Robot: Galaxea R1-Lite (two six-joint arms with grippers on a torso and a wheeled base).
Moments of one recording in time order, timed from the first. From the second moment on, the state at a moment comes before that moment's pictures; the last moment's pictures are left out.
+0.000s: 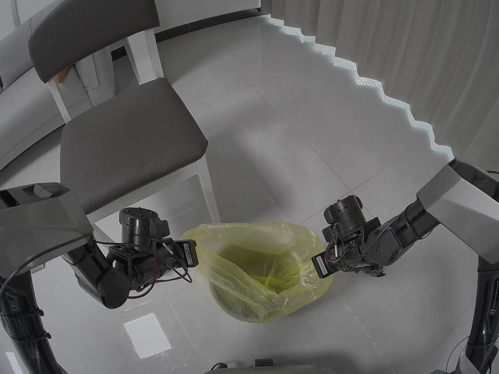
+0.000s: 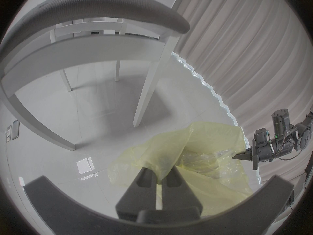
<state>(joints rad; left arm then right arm) -0.38 2.11 -0.64 -0.96 -0.04 -0.34 0.48 2.25 -1.12 -0.19 -0.13 0.03</state>
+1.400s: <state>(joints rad) -0.36 2.22 -0.57 -1.14 -0.04 -0.33 0.47 2.19 -0.98 -0.30 -0.13 0.00</state>
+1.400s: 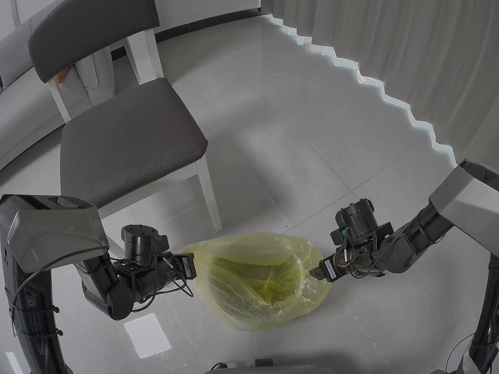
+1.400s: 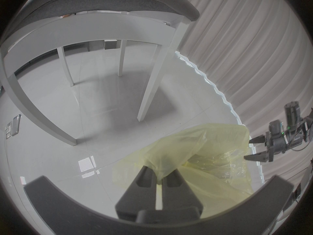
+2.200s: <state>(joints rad) -0.31 2.19 -0.38 -1.33 -0.04 -0.33 0.60 2.28 -1.08 -0.50 -0.09 -0.11</state>
